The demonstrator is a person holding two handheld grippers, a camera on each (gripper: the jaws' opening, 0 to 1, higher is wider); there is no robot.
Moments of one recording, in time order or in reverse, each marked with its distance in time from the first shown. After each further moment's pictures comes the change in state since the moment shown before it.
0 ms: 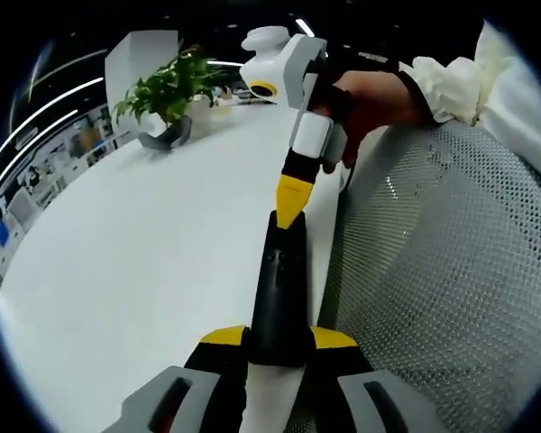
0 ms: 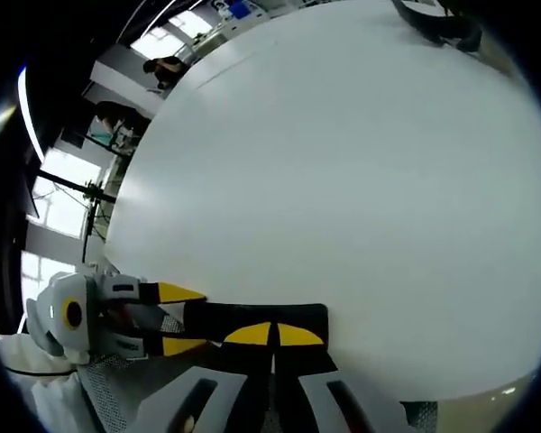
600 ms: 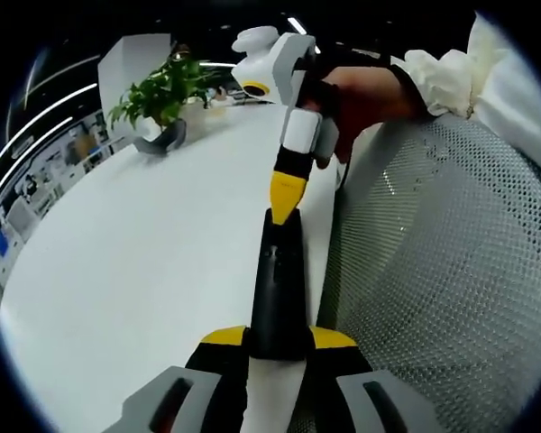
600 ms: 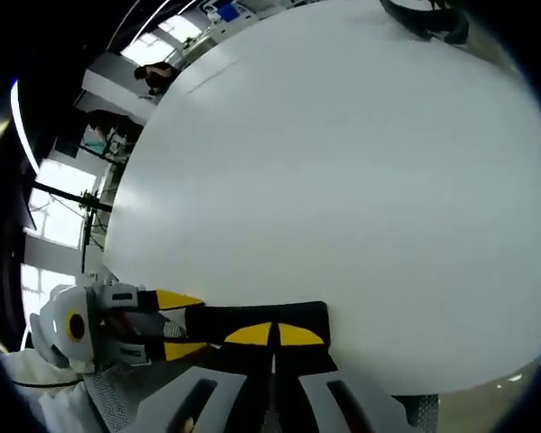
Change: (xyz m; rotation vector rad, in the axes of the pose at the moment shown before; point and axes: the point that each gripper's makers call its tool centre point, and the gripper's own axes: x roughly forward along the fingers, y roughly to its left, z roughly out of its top) left arm 0.000 -0.003 0.001 0.046 -0.004 -0.013; right arm -0.005 -0.004 0.004 0.050 -0.005 -0.004
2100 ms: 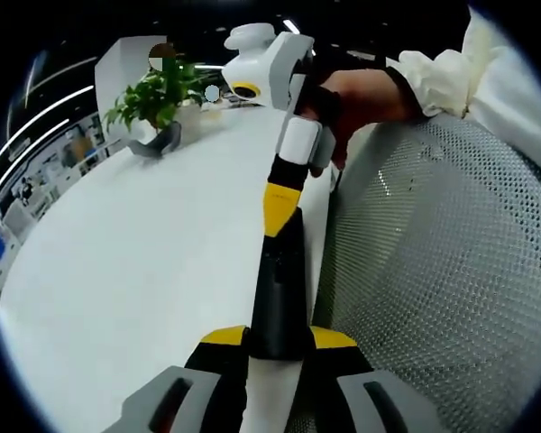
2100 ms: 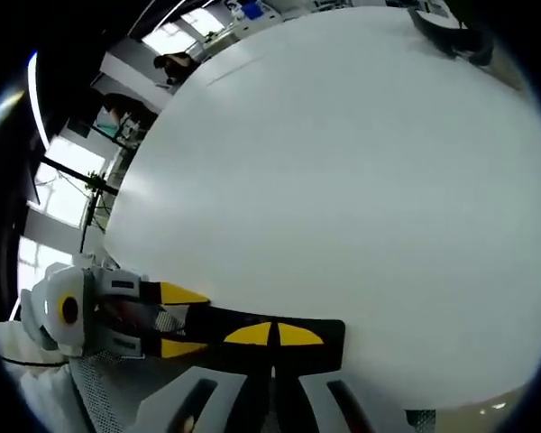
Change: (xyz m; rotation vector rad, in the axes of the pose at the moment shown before) left arm 0.002 -0.002 0.000 -0.006 -0.012 -0.014; right arm 0.009 0.010 -0.004 -0.131 -0.005 -0.008
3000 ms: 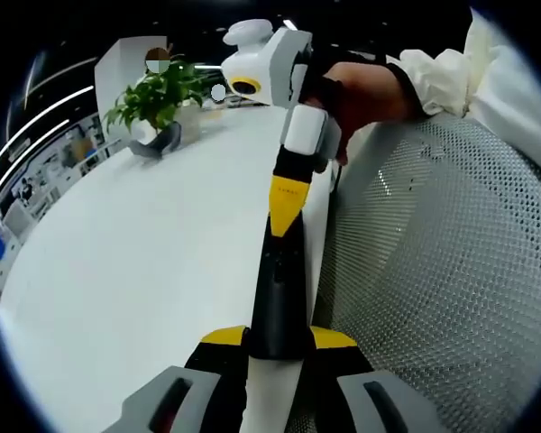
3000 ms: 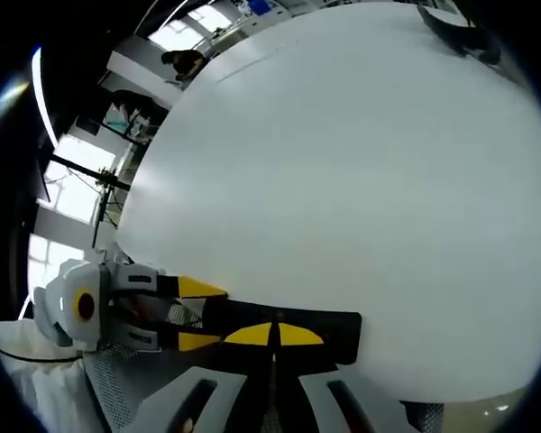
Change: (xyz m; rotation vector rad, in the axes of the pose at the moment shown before) left arm 0.000 0.000 0.000 0.002 0.000 0.002; right arm -0.003 0.010 -0.008 0.025 0.055 0.064
